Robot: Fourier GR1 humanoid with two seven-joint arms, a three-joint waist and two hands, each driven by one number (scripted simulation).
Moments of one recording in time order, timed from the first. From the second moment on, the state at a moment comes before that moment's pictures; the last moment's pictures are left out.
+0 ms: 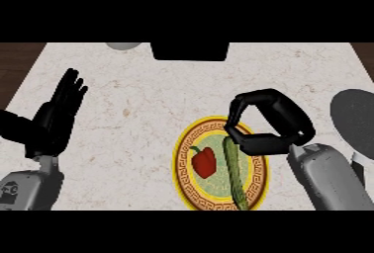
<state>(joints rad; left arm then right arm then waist) -0.21 0.28 0.00 -1.57 0.21 0.15 0.17 -0.43 -0.25 0.24 -1.54 -0.14 0.28 -0.16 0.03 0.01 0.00</state>
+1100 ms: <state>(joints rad) -0.18 0.25 0.00 -1.56 0.18 0.15 0.21 -0.63 -0.45 0.37 -1.49 0.39 0.42 -0.28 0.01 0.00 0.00</state>
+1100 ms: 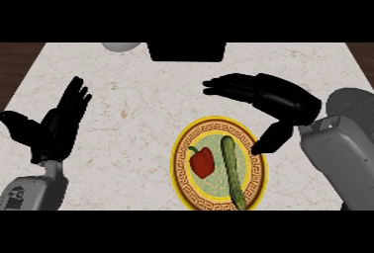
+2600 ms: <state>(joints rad) -0.15 0.21 0.04 -1.61 0.15 0.12 0.24 -0.57 -0.29 0.70 -1.74 0.93 0.76 0.05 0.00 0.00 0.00</state>
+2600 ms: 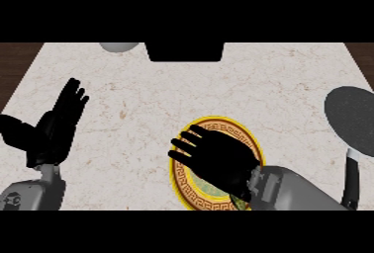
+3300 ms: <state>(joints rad) -0.18 0.19 0.07 -1.59 0.13 0.10 0.25 -0.55 -0.14 0.69 -1.54 1.14 0.71 0.03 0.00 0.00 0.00</state>
